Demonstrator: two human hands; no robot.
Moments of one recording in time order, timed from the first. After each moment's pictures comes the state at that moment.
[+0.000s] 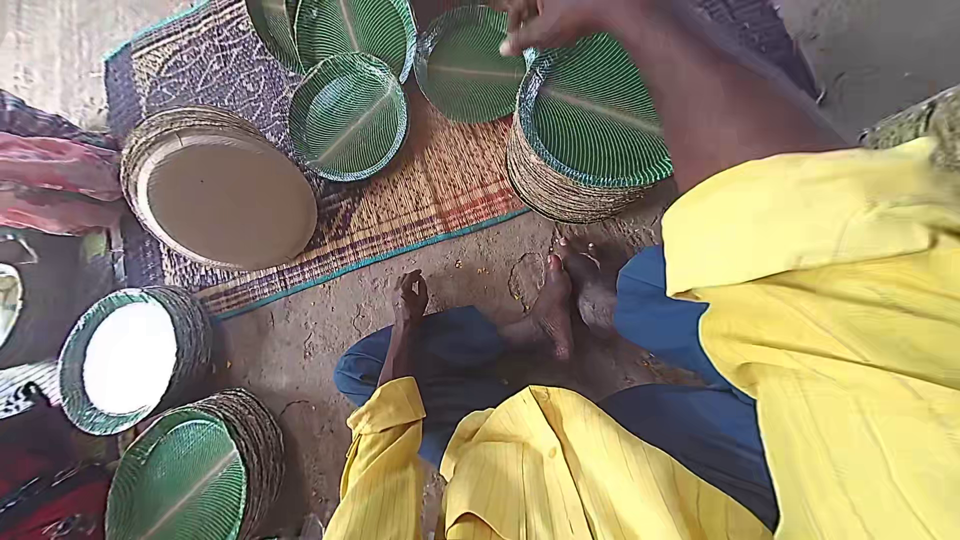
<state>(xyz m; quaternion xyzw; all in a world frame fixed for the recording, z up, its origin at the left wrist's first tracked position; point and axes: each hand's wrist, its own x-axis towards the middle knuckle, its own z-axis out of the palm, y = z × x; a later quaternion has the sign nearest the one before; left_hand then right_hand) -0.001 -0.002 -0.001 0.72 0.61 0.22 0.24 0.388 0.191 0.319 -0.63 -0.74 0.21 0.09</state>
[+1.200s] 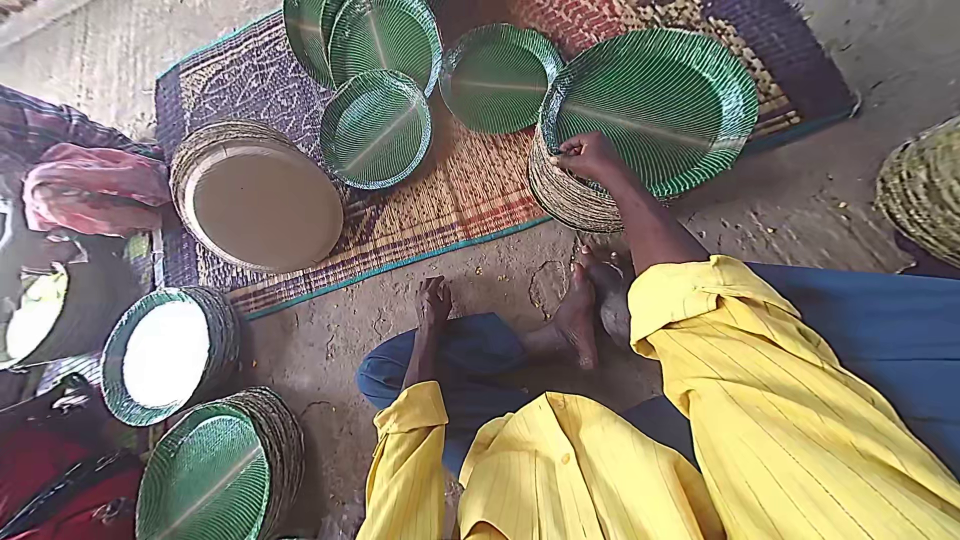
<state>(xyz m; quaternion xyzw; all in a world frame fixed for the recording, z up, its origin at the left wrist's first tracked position) 0.003 0.001 -0.002 0.72 0.62 0.17 0.24 0.412 0.125 0.141 -0.73 -0.56 0.31 0.24</state>
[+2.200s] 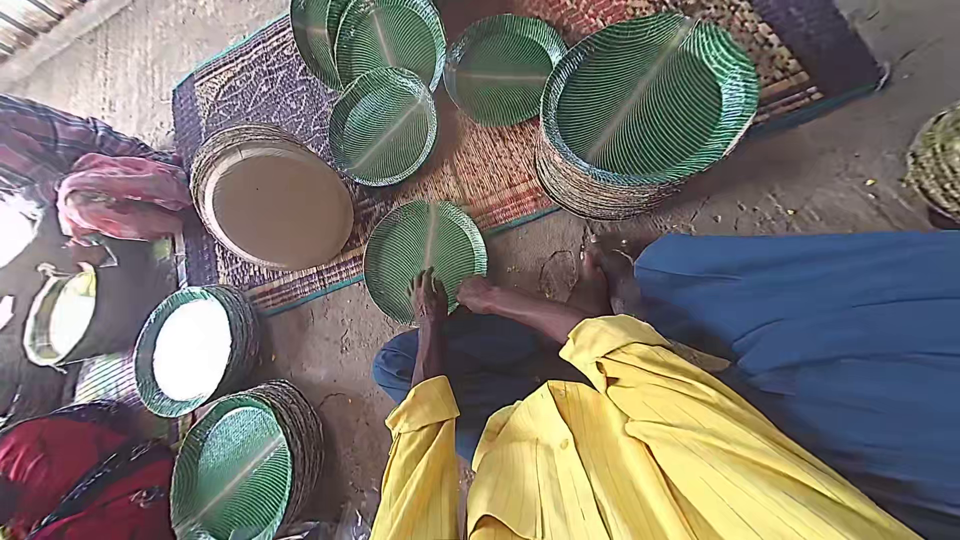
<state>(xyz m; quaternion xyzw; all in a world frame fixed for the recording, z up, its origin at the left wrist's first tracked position) -0.012 -0.010 0.021 0.69 0.69 0.18 0.13 0.143 -0.001 0.061 -0.38 -0.86 0.32 -0.13</state>
